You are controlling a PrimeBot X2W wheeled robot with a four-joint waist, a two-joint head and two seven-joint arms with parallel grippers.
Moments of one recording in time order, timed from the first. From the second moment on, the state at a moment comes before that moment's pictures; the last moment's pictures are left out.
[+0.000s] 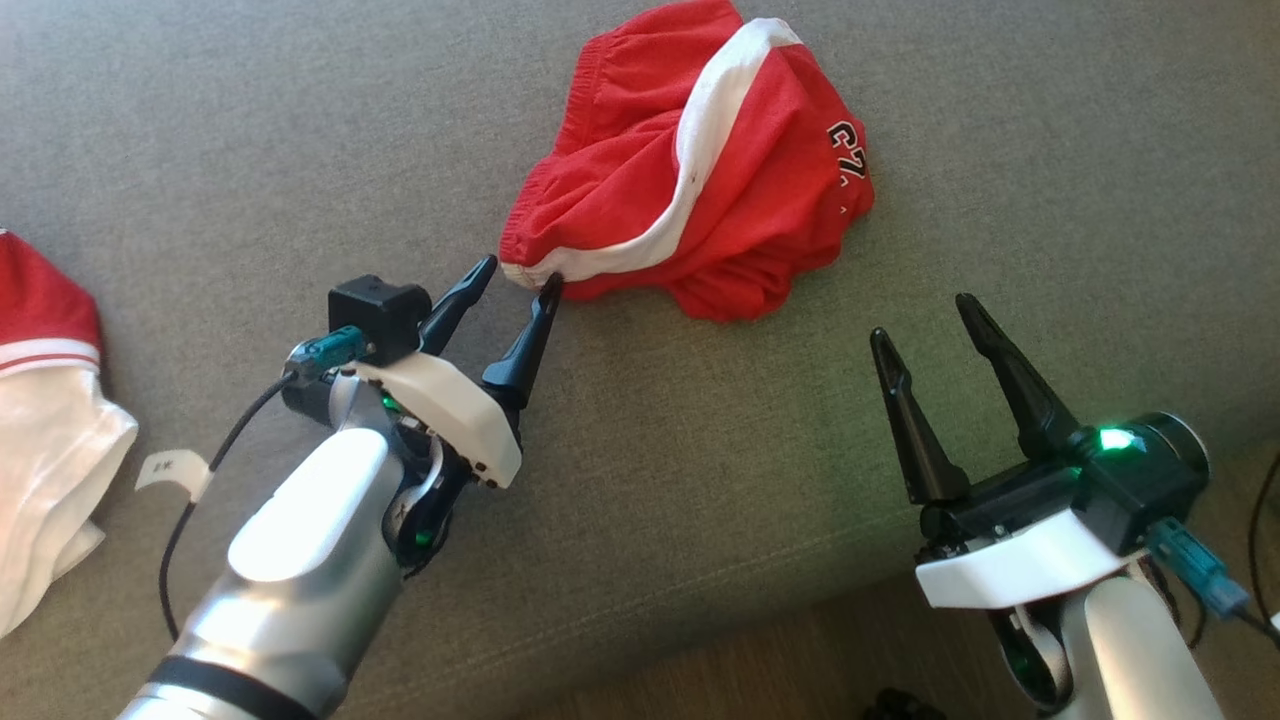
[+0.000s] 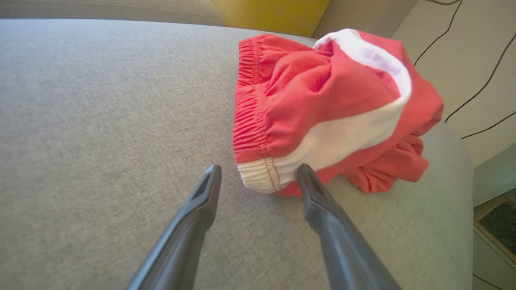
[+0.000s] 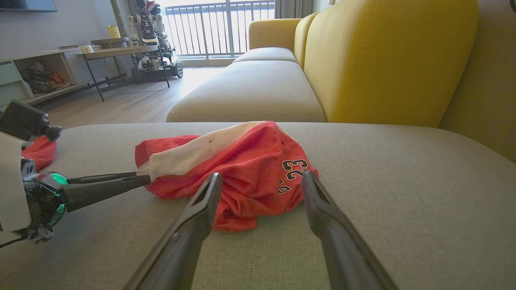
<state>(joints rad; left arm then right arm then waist) -0.60 0.19 -0.71 0.64 -0.63 -0.12 -0.25 -0.08 -0.04 0.10 -0.04 0.08 0.13 -0.25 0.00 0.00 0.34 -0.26</state>
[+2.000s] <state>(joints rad) -0.28 0.24 -0.65 0.36 -0.26 -0.13 -0.25 -0.94 -0.29 0.65 0.81 0.49 0.13 0.32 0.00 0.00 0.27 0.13</state>
